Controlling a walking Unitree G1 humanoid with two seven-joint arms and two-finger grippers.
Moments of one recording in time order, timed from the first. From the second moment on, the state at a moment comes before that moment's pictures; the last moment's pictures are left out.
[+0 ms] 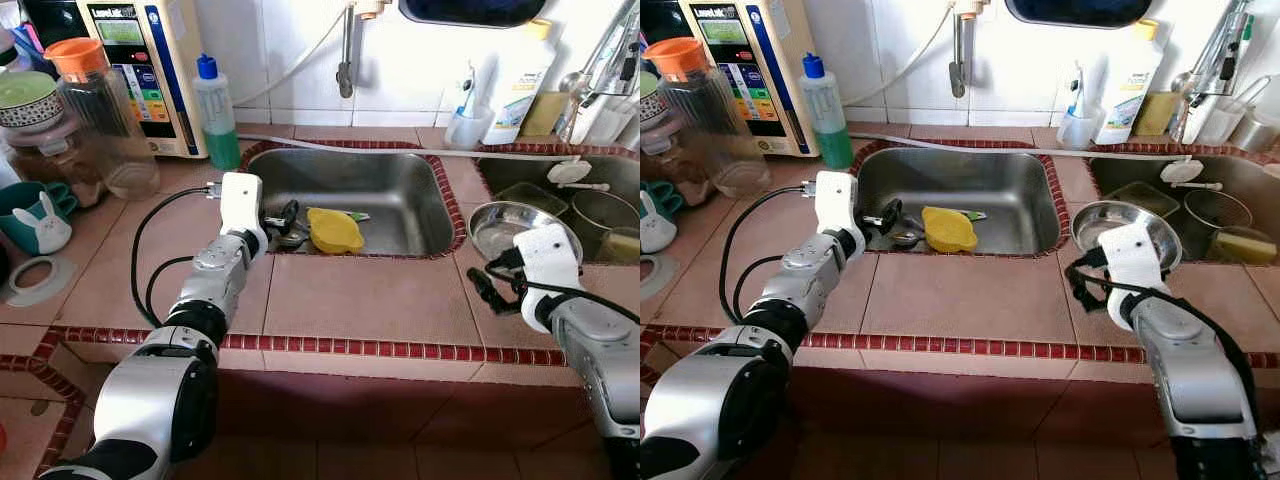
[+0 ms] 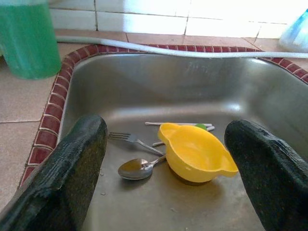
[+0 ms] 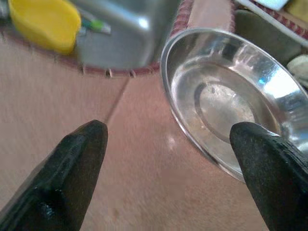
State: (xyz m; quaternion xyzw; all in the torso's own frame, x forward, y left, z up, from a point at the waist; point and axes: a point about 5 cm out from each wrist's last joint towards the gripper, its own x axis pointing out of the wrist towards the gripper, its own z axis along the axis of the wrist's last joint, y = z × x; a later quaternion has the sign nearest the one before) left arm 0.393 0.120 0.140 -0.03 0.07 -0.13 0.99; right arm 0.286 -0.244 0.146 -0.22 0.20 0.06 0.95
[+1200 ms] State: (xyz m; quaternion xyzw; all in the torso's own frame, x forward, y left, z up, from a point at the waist) left arm 0.393 0.122 0.141 -0.04 0.07 -0.13 0.99; right arm 0.296 -0.231 0.132 -0.26 0.18 0.16 0.94
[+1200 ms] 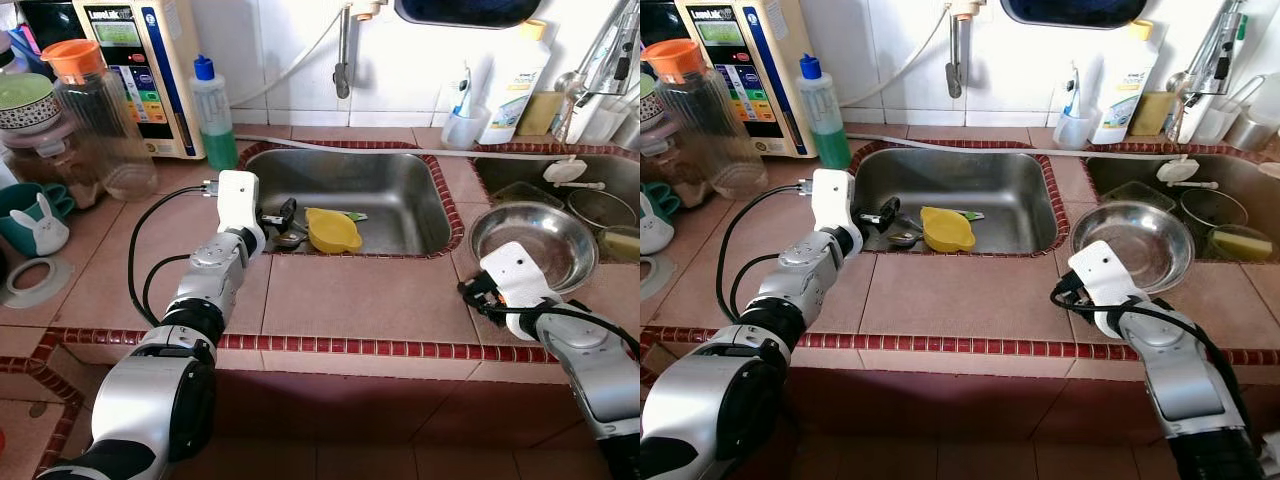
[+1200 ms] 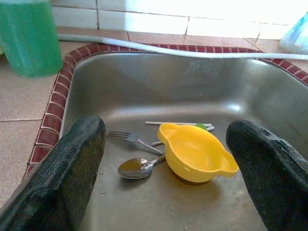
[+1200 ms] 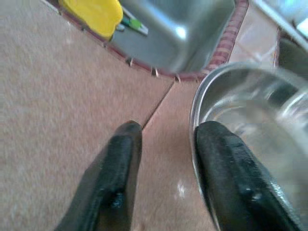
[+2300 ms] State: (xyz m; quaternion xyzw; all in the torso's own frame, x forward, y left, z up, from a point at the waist) left arm 0.393 0.120 0.139 -0.05 0.08 -0.13 0.99; right arm 0.307 -0.209 0.151 -0.30 0.09 0.15 0.94
